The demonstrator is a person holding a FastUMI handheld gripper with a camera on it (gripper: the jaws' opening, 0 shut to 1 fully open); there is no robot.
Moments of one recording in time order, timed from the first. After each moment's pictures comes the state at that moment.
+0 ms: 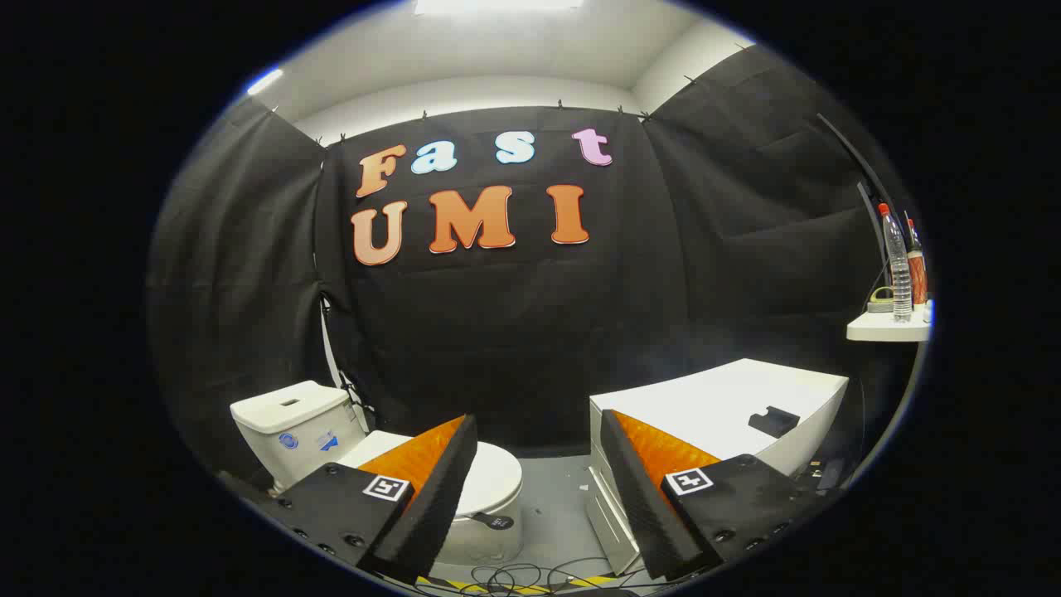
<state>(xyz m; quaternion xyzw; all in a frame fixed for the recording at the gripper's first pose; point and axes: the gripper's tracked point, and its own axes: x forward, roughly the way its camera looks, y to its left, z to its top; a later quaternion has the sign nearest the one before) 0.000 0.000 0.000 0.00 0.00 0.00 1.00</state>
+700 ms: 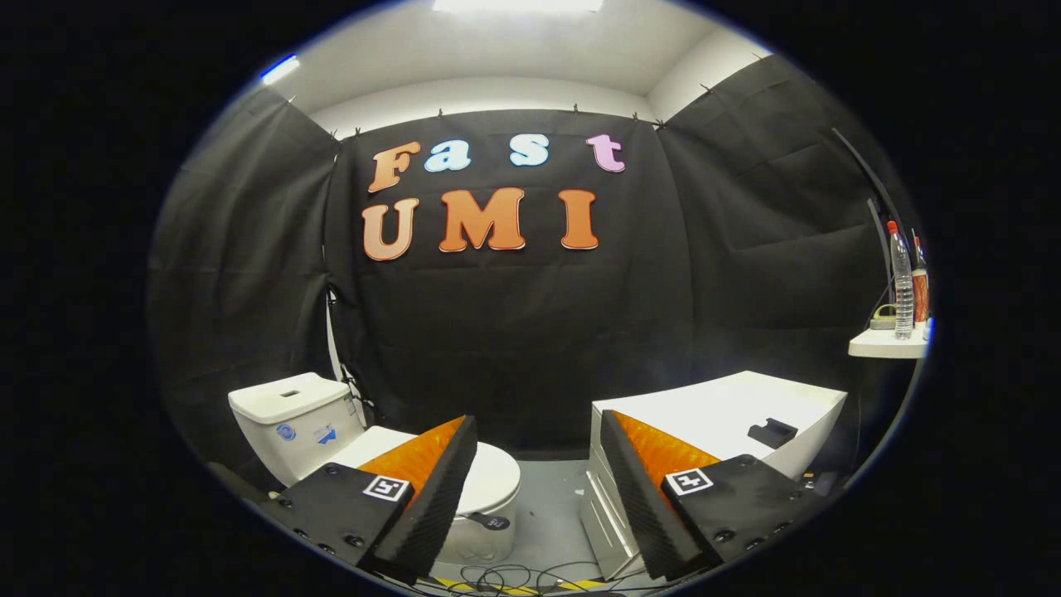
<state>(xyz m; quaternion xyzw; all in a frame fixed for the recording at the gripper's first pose) 0.000 0.011 0.001 -0.02 0.00 0.01 1.00</state>
